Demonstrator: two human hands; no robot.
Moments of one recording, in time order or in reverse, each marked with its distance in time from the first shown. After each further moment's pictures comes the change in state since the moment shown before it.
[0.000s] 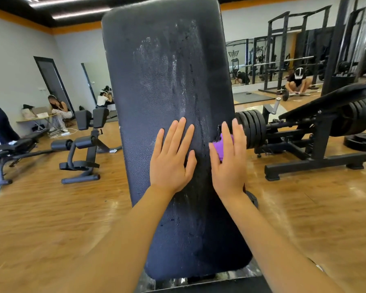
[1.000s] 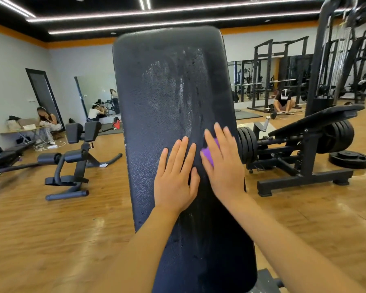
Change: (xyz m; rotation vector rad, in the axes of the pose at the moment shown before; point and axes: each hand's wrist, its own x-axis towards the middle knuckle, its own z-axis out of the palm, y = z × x) left_hand -0.004 -0.003 0.004 -0.053 0.056 -0.040; right_hand 0.037 -0.009 0.011 -0.309 -0.098 -0.297
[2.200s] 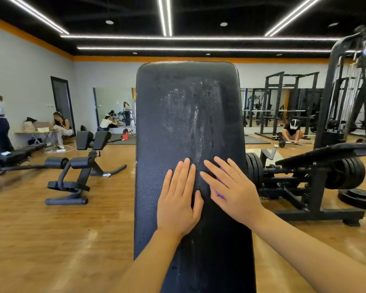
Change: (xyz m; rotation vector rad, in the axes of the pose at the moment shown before) left_hand 0.004 0.003 -0.002 -0.032 -0.064 -0.141; right_hand 0.023 0.038 -0.011 0.047 0.026 -0.585
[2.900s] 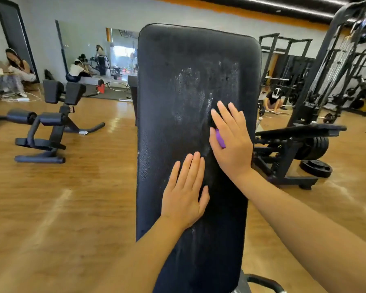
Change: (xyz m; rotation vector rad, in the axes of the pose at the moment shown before) left_hand 0.005 -0.004 -0.004 0.078 -0.120 0.078; right_hand 0.096 0.014 0.016 0.061 0.062 0.379
